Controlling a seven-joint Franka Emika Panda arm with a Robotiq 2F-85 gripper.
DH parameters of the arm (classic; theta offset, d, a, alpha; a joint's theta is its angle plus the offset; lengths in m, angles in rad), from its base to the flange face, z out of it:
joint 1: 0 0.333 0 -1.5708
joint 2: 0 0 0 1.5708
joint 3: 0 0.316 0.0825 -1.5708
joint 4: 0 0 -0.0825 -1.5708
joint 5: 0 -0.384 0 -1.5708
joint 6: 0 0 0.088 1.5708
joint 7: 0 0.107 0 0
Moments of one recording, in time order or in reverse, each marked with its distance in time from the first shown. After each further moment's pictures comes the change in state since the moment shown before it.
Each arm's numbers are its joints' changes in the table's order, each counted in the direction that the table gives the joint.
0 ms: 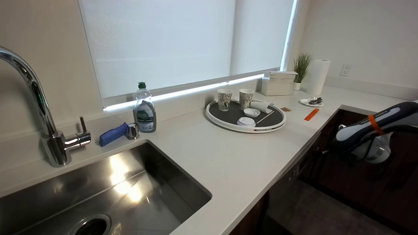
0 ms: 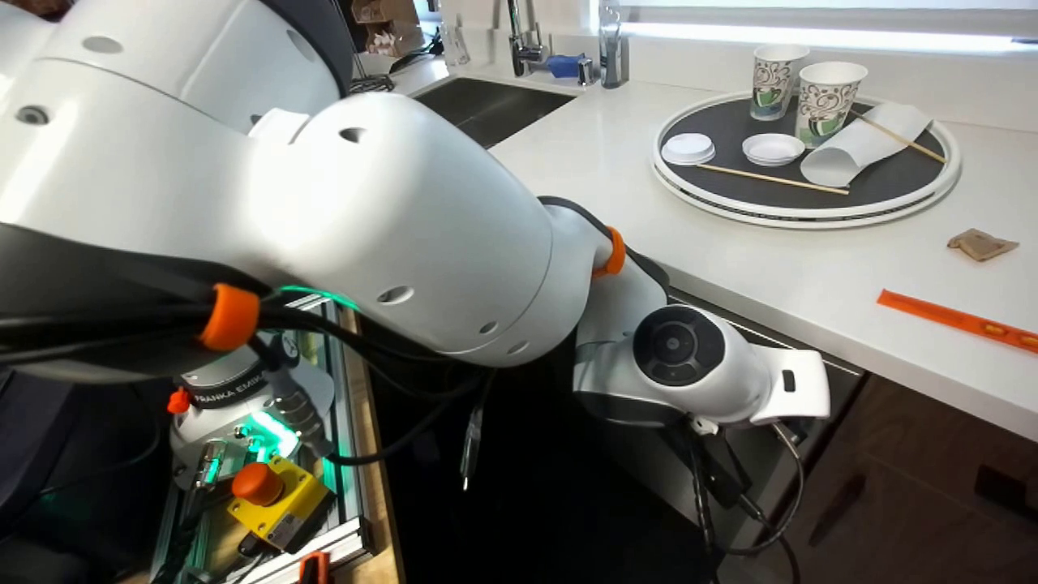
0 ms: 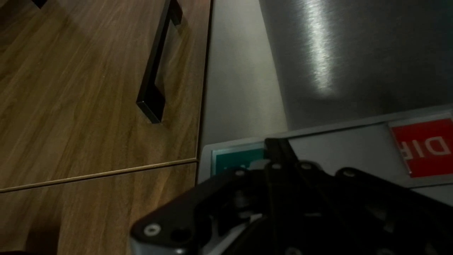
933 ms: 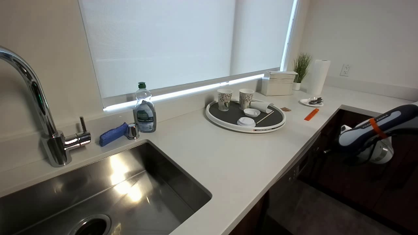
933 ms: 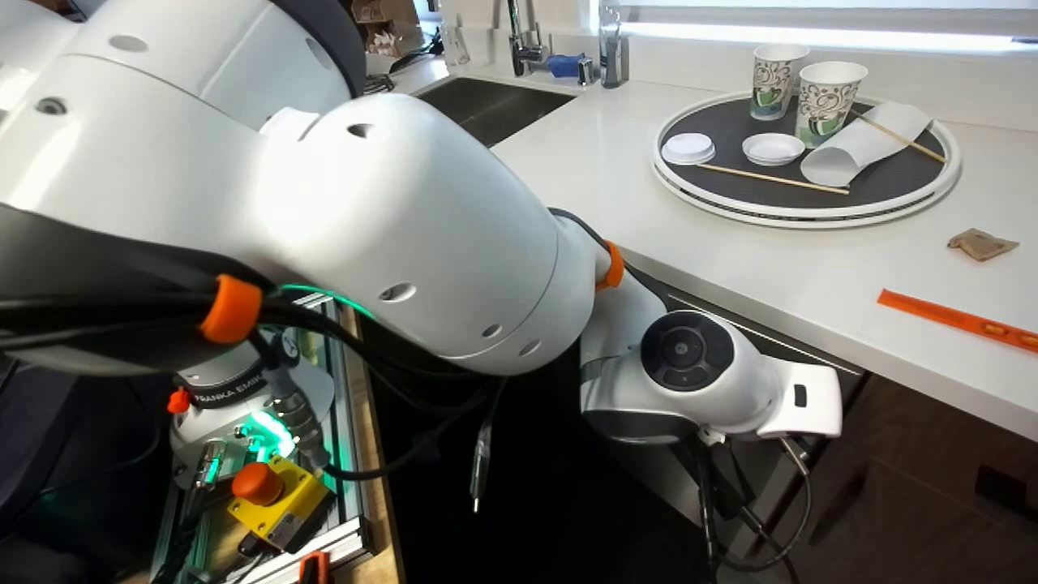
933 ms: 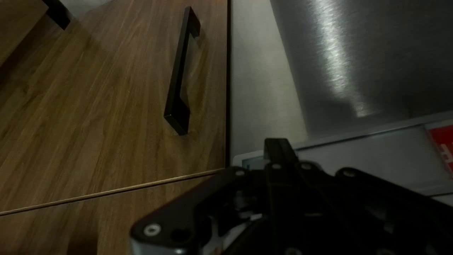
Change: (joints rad) arm 0.033 0.000 -0.067 -0.039 0.109 -0.004 0.187
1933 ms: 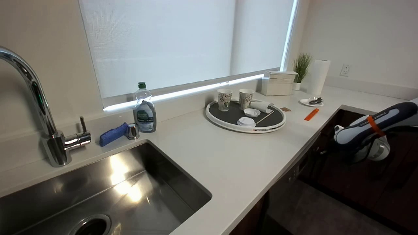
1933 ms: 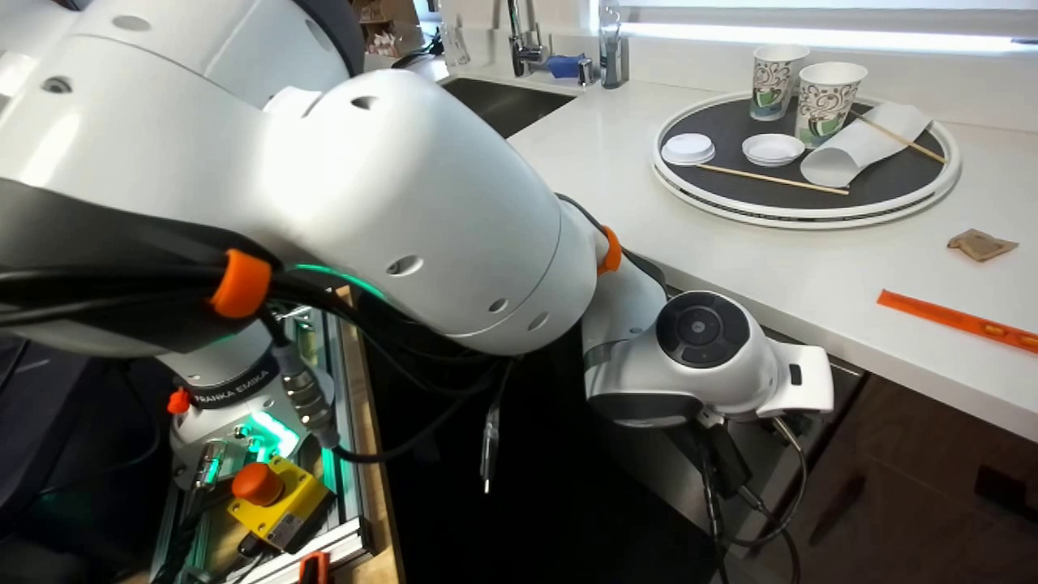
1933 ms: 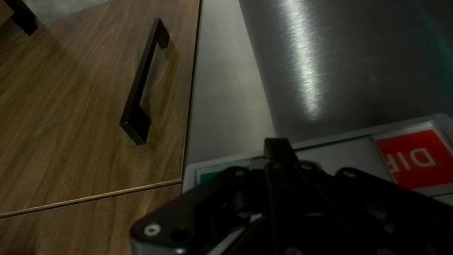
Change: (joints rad) arm 0.015 -0.016 0.016 0.001 0.028 -0.111 -0.004
